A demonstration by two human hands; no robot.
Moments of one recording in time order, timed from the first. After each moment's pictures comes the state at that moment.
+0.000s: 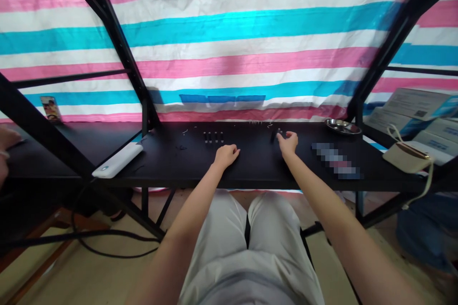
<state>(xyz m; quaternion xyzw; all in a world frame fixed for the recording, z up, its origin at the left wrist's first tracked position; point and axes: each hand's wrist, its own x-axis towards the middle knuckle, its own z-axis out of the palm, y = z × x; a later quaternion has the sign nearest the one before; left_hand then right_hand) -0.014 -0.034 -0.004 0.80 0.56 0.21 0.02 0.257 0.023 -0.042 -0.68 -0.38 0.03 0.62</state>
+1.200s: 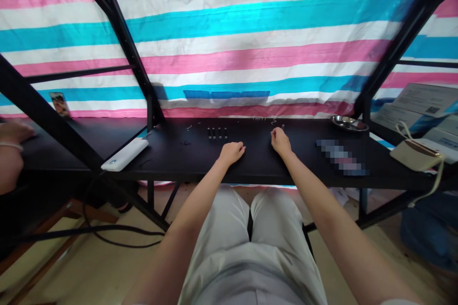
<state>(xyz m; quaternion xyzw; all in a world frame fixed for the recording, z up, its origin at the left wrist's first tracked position) -0.009 -0.041 -0.005 0.84 0.52 0.16 -0.07 0.229 0.001 -0.030 -0.60 -0.67 -0.03 0.43</state>
